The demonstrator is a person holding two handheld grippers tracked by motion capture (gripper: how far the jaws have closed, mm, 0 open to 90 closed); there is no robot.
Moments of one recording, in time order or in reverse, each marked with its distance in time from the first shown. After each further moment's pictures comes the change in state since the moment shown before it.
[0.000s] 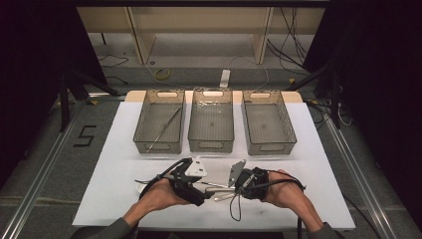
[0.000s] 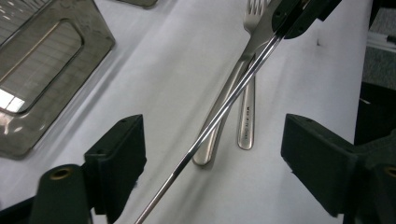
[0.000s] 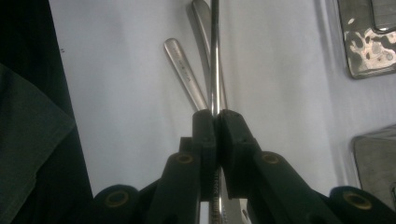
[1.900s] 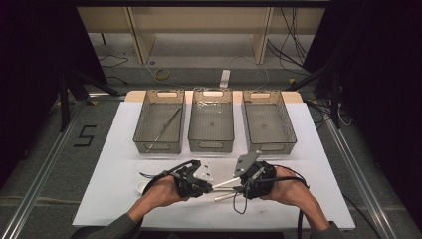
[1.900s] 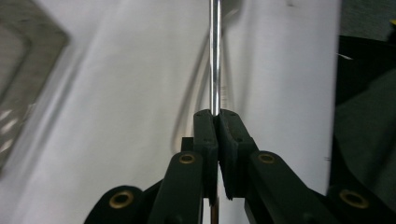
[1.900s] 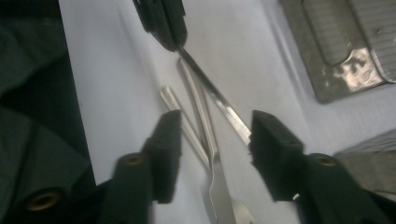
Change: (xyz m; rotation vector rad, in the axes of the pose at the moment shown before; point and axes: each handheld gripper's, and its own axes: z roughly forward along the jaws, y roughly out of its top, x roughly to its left) left arm 0.002 0.008 0.002 0.108 -0.078 0.098; right arm -0.008 -0.006 -0.025 -0.188 0.003 0.101
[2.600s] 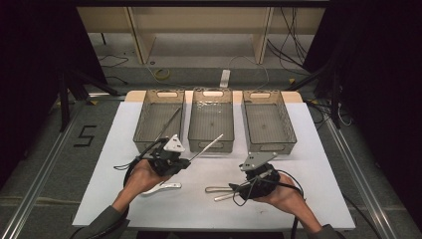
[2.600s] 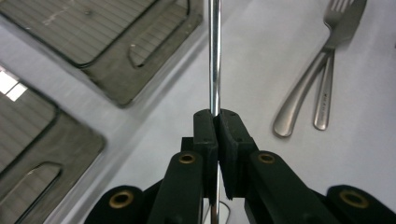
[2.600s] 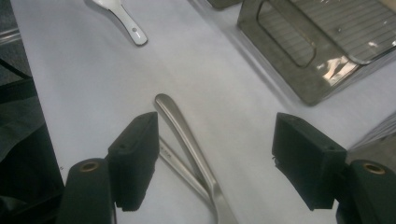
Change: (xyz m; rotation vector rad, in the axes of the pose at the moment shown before) left arm 0.055 -0.033 -0.043 -0.094 0.169 -0.283; right arm -0.002 -0.024 0.016 -0.223 -0.066 0.243
